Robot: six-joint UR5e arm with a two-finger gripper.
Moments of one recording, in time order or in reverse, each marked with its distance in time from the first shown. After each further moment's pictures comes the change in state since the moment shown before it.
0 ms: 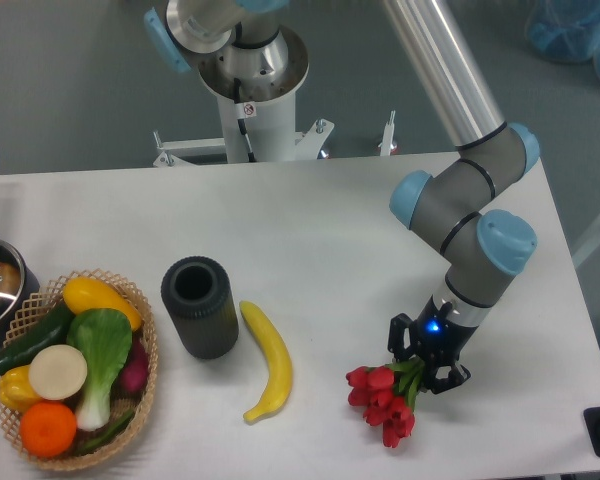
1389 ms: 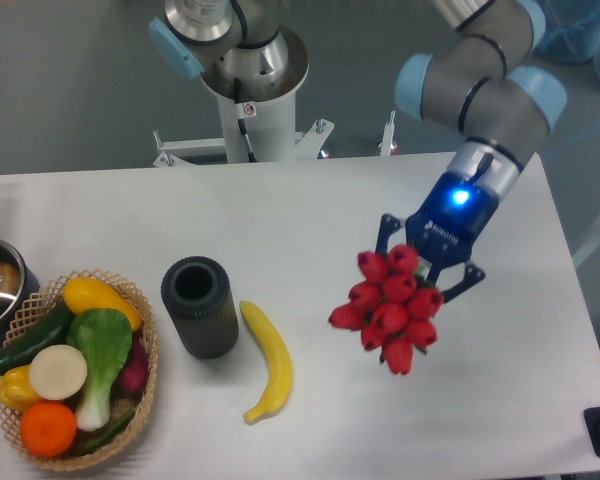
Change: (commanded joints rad) arm 0.170 0.358 -0.227 0.000 -0.736 -0.310
